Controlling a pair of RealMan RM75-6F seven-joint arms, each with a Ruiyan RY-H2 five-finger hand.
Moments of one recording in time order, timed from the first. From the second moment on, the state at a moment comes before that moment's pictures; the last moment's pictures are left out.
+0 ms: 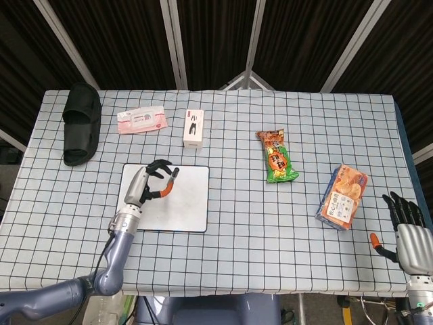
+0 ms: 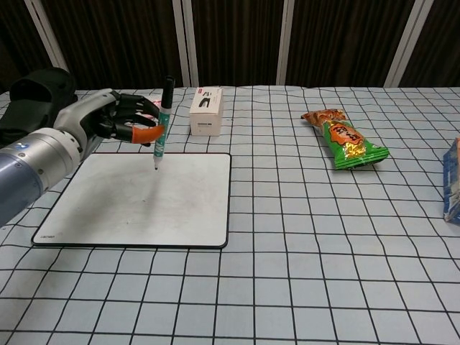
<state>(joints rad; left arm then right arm) -0.60 -1.81 -0.40 -1.40 1.06 1.04 -0.24 0.06 -1.10 0.09 -1.65 -1.42 1.44 0.06</state>
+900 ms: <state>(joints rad) -0.63 -1.90 -0.35 -1.32 1.10 1.03 -0.24 0.06 -1.10 0.09 -1.65 -1.41 1.43 0.07</state>
